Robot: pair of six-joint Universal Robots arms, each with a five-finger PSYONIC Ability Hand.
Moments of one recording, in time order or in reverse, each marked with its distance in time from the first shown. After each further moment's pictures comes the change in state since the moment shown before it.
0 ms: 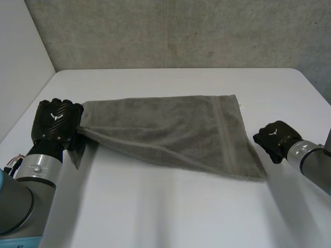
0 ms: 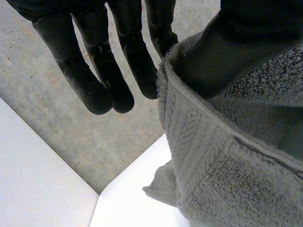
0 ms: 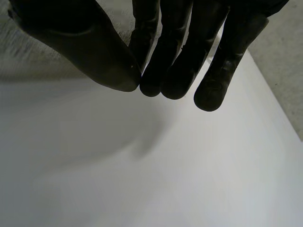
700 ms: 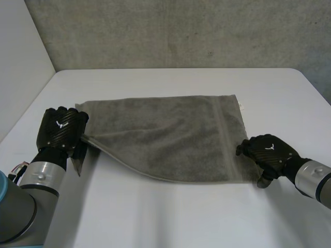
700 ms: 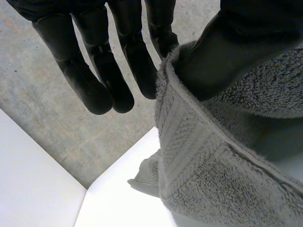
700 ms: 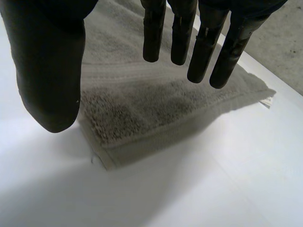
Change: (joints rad) left arm -0.018 -0.007 -0.029 -0.012 0.002 0.002; right arm -0.128 -0.139 0.286 -0.081 -0.375 0.168; left_hand 0.000 0.000 0.000 0.000 0.000; right_hand -0.909 -0.896 -0.902 -0.916 -0.949
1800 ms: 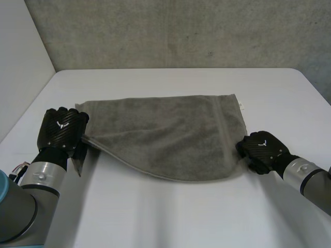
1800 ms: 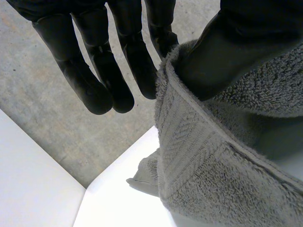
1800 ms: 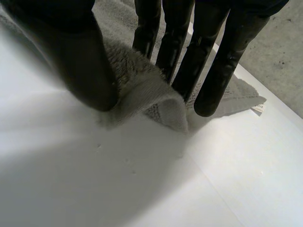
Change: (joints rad) left arm -0.001 -0.007 0.001 0.002 0.000 0.000; right arm 0.053 0.131 -0.053 -0.195 0.031 0.045; left_hand 0.000 0.000 0.000 0.000 0.000; right_hand 0.643 0.630 0.631 0.647 0.656
